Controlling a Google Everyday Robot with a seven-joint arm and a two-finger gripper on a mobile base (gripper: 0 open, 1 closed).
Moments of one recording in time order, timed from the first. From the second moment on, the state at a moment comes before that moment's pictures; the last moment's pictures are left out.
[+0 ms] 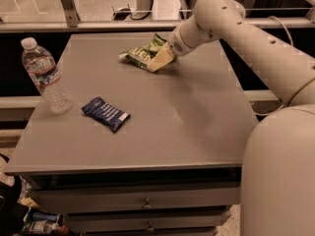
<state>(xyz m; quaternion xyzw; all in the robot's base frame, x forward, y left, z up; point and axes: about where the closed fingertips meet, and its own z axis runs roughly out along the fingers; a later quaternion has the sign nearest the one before) 0.787 -0.045 0.837 -0.45 0.80 0.11 0.38</state>
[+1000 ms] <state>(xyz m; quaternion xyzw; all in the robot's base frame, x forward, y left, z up) 0.787 -0.045 0.840 -0.45 0.80 0.11 0.38</state>
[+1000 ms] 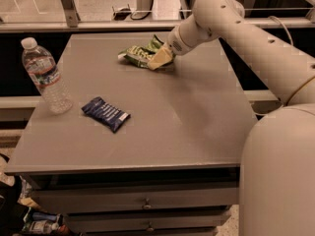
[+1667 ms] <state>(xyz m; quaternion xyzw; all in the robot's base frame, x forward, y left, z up) 0.787 -0.045 0.840 -0.45 0.80 0.11 0.38</state>
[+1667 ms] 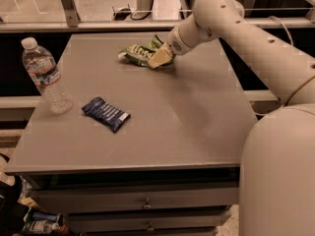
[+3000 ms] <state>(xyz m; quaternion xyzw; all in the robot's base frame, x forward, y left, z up) 0.766 -0.042 0.911 -0.48 0.77 0.05 0.42</state>
